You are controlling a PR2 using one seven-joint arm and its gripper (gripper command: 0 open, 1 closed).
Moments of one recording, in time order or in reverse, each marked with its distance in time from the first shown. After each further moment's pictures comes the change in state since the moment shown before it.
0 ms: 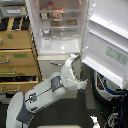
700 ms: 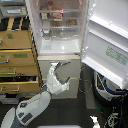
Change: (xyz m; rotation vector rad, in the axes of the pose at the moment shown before) arm -0.125 0.047 -0.047 -0.003 0.103 0.226
